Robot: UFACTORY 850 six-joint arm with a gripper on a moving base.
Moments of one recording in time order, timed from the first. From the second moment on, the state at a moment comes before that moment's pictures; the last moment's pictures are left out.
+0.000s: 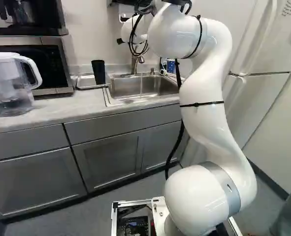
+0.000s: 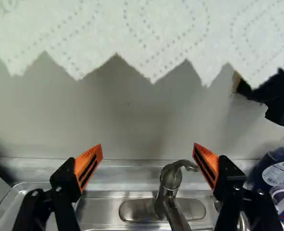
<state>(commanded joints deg) 11.2 -34.3 -105.5 -6.2 7.1 3.0</state>
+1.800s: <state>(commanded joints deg) 11.3 -33.2 -104.0 -6.2 3.5 3.0</state>
